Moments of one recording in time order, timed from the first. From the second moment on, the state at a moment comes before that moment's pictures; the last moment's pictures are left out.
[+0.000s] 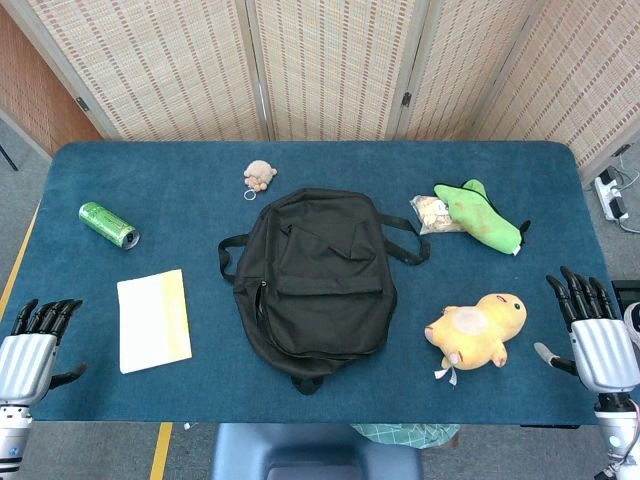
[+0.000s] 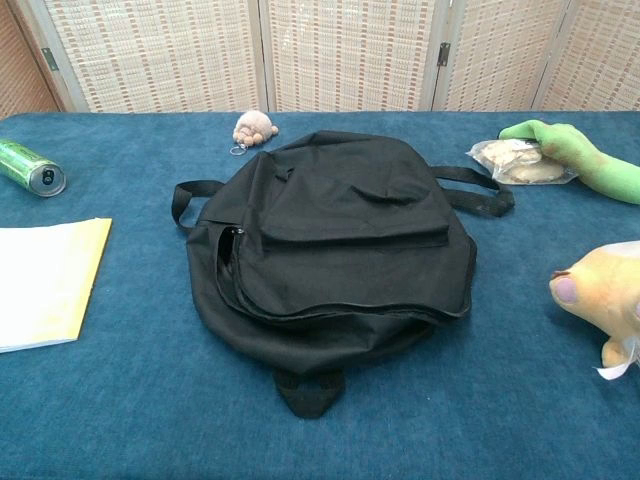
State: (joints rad) left arm -0.12 -1.14 -0.05 -1.61 1.47 1.45 0.21; right arm 0.08 -1.14 0.07 -1.57 -1.53 1.51 -0.04
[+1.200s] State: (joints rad) left arm -0.21 -1.25 0.00 -1.46 1.56 1.32 0.14; right arm 0.08 -1.08 0.07 -1.63 -1.57 1.54 0.00
